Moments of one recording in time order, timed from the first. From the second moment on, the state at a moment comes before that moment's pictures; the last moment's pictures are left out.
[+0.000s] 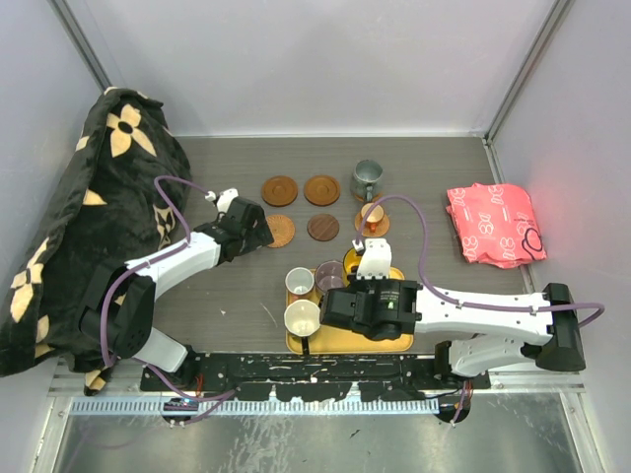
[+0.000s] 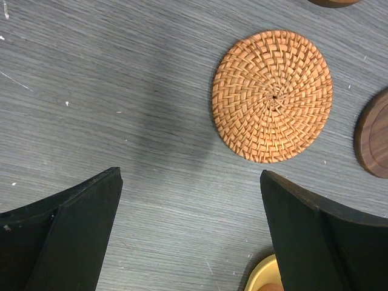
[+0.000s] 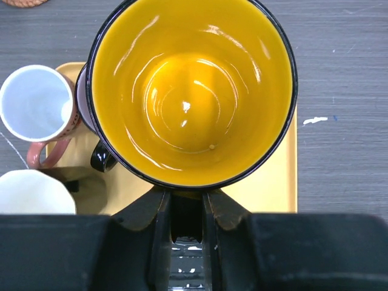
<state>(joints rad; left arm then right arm) -0.49 1.50 0.88 -0.30 -0.36 -0.77 1.39 1.22 1.06 -1.17 0.86 1.30</state>
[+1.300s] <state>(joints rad) -0.48 1.52 0.88 -0.30 -0.35 -0.77 0.69 1.76 1.33 -0.34 0.46 0.40</state>
